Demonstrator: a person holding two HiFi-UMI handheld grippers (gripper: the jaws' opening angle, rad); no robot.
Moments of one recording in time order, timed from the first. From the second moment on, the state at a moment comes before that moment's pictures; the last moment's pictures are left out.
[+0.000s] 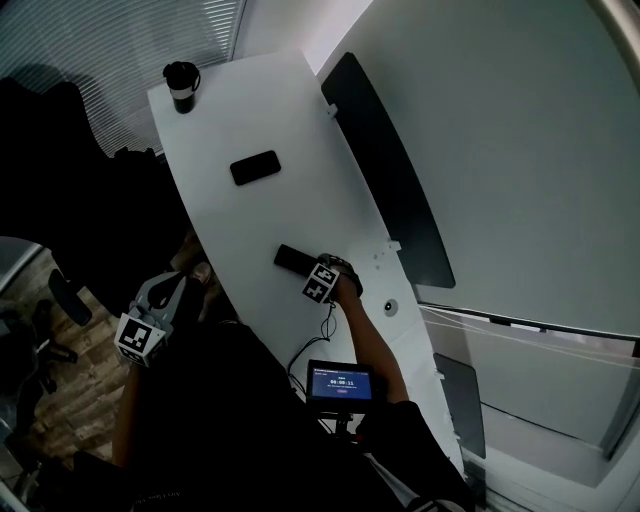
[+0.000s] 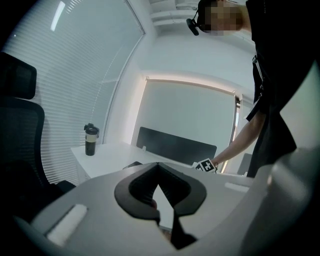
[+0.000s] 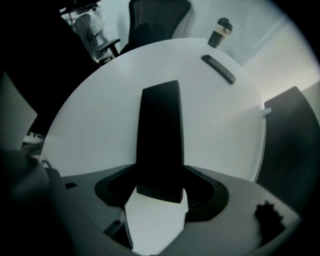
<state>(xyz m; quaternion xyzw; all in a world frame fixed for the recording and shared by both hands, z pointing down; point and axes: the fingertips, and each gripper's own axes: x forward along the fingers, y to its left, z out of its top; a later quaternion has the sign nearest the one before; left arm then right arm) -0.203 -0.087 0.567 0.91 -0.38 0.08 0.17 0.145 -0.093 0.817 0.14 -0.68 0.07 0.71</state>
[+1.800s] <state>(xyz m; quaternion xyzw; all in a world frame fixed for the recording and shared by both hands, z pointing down) -0.001 -0.070 0.580 0.97 0.07 0.14 0.18 0.104 0.044 0.714 0.52 -0.50 0.64 -0.26</state>
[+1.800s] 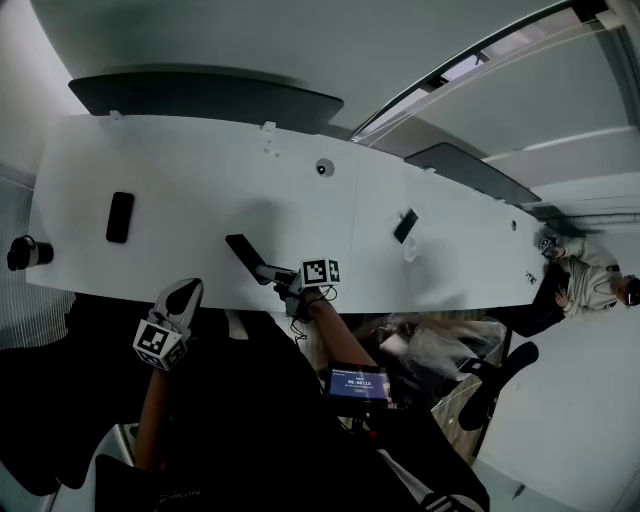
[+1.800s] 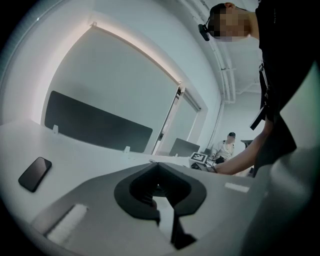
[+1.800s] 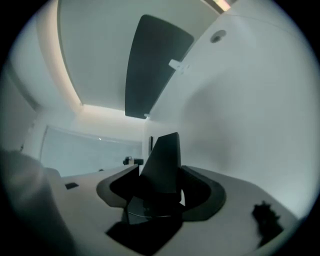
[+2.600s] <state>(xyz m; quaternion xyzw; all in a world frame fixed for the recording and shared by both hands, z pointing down) 0.027 -0.039 0.571 0.97 0.10 0.14 0.19 0.181 0.033 0.565 0.55 -0.51 0.44 -0.49</state>
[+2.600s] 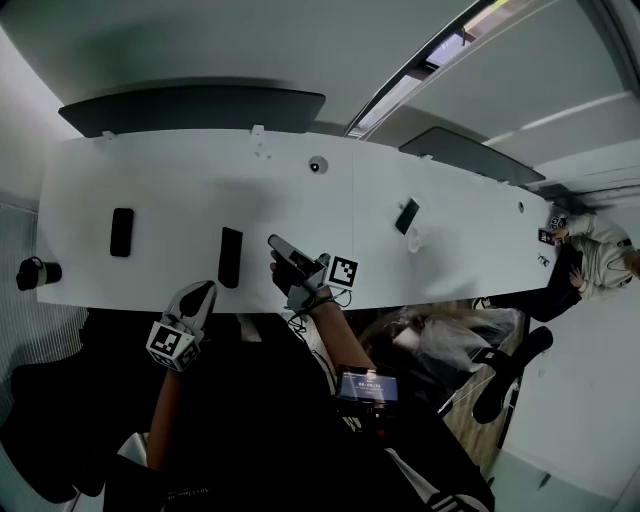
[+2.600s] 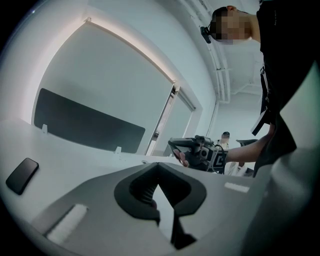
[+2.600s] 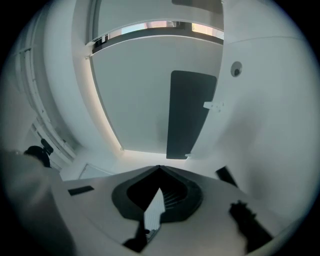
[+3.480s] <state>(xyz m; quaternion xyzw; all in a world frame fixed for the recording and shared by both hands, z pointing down) 0.103 -0.027 0.768 0.88 0.06 0.47 0.11 0.170 0.069 0.521 0.60 -0.56 0.38 -0.43</state>
